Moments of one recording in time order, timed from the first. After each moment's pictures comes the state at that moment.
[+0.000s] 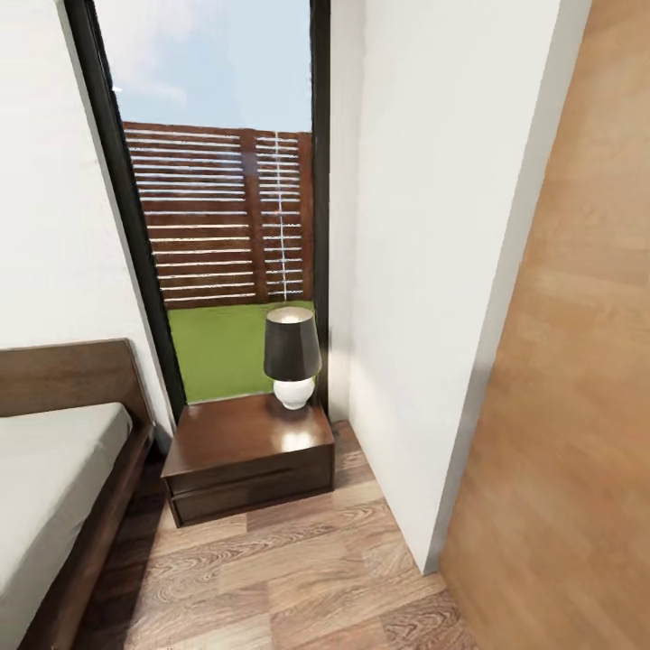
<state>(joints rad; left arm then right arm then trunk) 0.00 -0.02 0.00 -0.39 0.00 -0.27 0.00 0.00 0.00 -0.01 -0.20 0.00 -0.31 0.00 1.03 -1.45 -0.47</state>
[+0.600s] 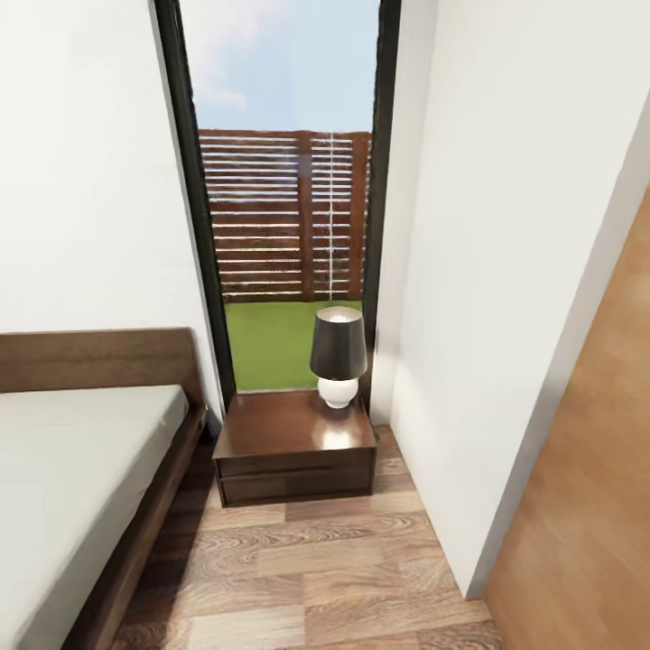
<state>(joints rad) 0.00 -0.02 0.00 -0.38 0.00 -0.27 0.00 0.00 0.00 -0.01 -0.20 0.00 -0.31 0.00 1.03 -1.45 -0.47</state>
